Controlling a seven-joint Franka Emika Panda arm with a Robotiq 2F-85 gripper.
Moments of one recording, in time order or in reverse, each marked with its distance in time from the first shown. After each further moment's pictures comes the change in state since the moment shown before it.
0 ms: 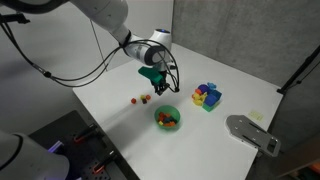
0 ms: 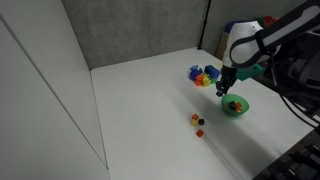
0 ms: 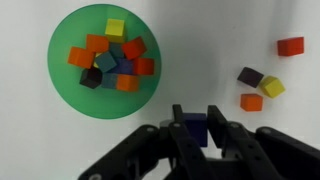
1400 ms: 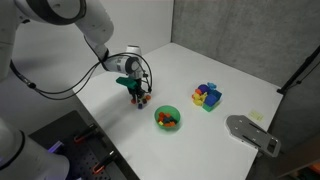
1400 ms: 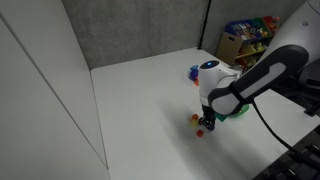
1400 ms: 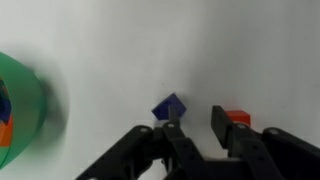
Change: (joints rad) arm 0.292 0.192 -0.023 -0.012 -0.117 0.047 0.240
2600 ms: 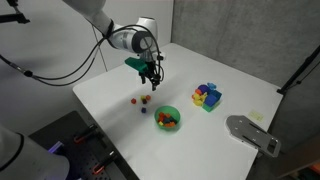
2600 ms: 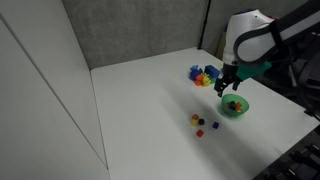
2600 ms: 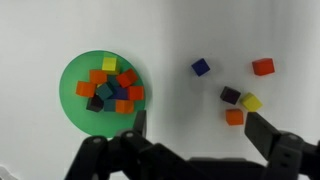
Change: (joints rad) arm -0.166 -0.343 -0.016 -0.087 0.043 -0.153 -0.008
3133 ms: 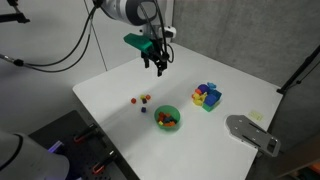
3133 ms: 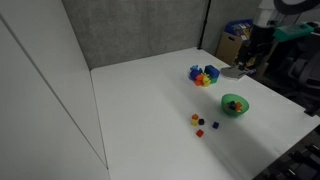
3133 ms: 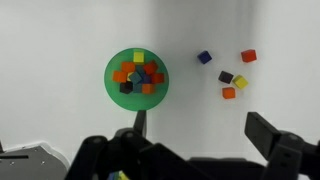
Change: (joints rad) arm -0.115 -0.299 0.000 -0.044 0.074 -0.173 -0.166
